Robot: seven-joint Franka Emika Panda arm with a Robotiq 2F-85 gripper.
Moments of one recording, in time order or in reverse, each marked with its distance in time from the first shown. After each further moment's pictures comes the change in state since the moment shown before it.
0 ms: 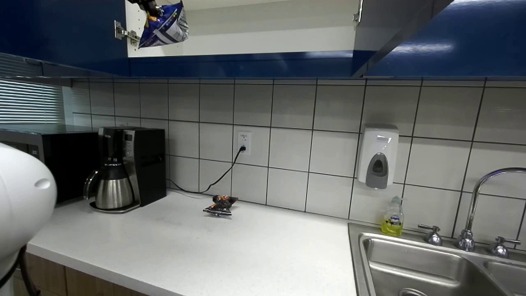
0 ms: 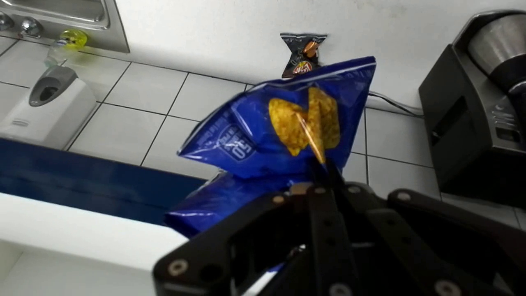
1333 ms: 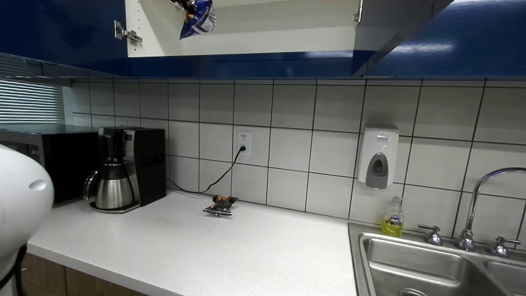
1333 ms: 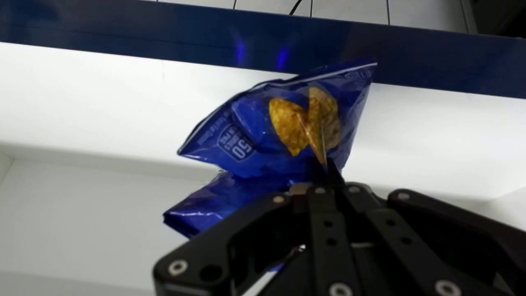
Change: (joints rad) arm -0.034 0.416 0.007 0.421 -0.084 0.186 0.089
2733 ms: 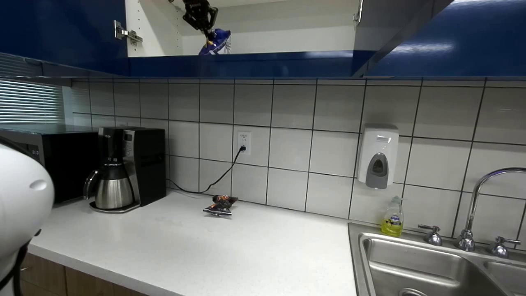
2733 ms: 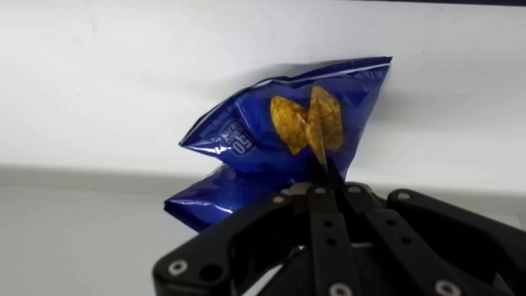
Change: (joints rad) arm 0.002 0.302 -0.029 0.237 0.000 0.035 0.022
